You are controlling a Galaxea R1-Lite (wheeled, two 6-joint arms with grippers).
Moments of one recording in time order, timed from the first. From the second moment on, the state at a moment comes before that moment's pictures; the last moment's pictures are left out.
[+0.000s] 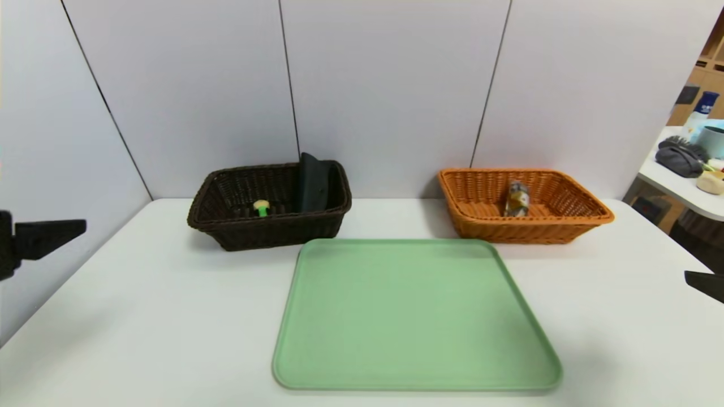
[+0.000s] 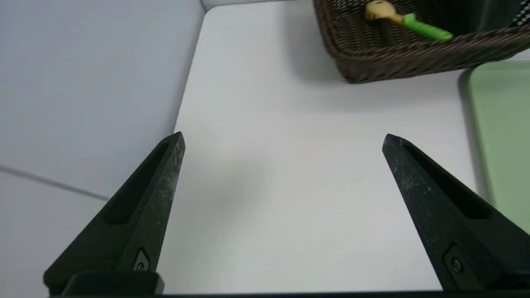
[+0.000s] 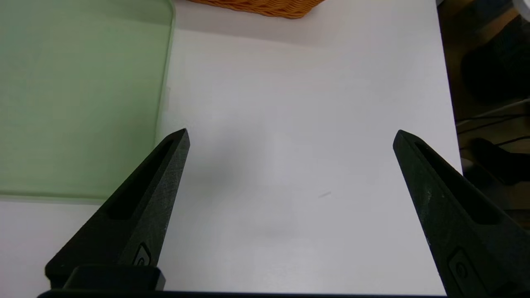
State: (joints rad) left arm -0.12 0.98 -0.95 0.35 0.29 0.04; right arm 0.11 0.97 -0.89 0.46 -0.20 -0.11
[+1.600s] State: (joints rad) left arm -0.01 0.01 -0.28 0.16 0.05 0.12; right arm 0.01 0.03 -0.31 0.12 -0.12 -0.20
